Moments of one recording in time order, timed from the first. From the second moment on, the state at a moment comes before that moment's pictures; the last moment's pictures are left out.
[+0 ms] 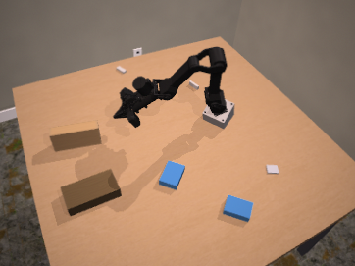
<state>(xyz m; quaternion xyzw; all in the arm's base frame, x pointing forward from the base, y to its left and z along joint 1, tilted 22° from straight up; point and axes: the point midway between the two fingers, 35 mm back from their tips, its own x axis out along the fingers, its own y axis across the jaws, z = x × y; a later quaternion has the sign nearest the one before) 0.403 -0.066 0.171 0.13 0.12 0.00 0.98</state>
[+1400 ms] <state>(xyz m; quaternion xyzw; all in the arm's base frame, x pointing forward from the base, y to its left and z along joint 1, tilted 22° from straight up) 0.467 -0.055 0.111 0.13 0.01 -0.02 0.99</state>
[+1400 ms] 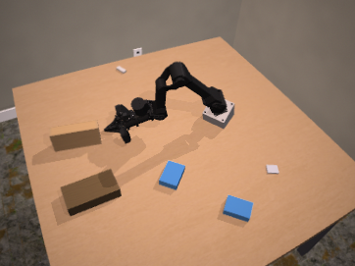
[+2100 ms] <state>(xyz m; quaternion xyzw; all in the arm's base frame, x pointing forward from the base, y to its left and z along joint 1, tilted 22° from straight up) 0.473 -0.053 0.106 0.13 -0.01 -0.02 0.99</state>
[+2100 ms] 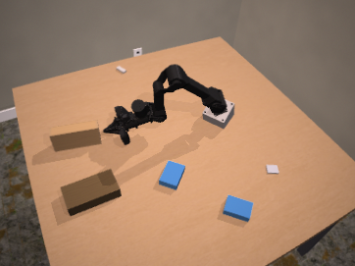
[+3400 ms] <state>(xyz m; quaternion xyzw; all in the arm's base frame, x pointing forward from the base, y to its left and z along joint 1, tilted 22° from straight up) 0.480 -0.054 0.114 0.13 -0.02 -0.02 0.99</state>
